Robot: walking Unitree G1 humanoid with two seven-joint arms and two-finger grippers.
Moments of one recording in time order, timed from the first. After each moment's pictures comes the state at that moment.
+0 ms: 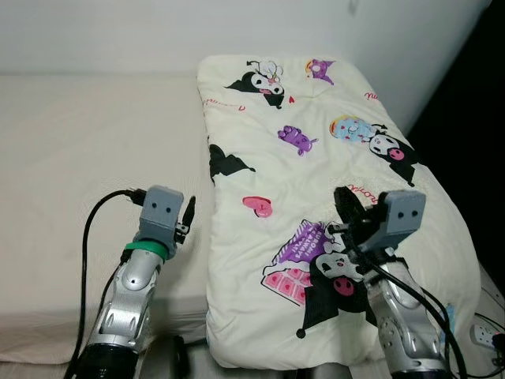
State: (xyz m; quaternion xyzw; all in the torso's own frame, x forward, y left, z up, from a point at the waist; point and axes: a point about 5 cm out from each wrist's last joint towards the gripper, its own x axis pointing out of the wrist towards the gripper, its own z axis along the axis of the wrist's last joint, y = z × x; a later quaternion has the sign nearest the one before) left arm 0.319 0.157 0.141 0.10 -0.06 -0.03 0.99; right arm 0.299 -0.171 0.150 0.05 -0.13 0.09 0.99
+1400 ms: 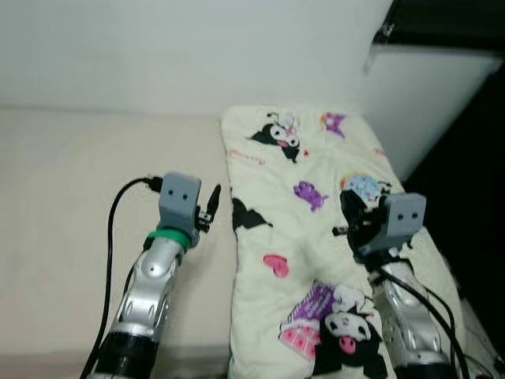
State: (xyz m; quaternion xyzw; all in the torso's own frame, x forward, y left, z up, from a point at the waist) left arm 0.326 0.124 0.155 0.06 -0.08 -0.10 0.99; right arm 0.305 -0.180 0.144 0.02 -0.13 0.07 0.99
